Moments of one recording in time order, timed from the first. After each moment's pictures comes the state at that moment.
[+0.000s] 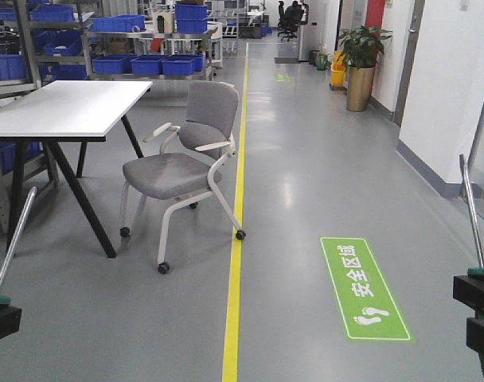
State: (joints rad) left arm -0.17 0.87 -0.80 -0.40 0.54 0.35; right arm 0.14 0.84 -0.80 0.22 0.42 -0.18
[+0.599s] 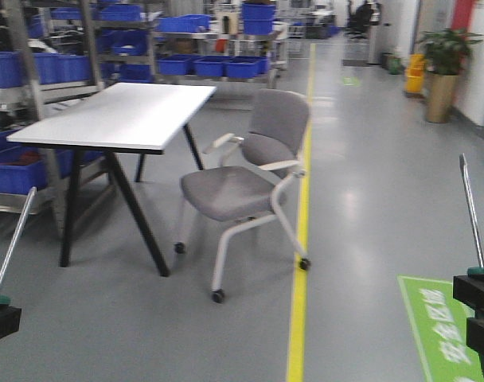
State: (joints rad) left arm -0.17 0.87 -0.80 -0.40 0.54 0.35; right arm 0.14 0.84 -0.80 0.22 0.42 -0.18
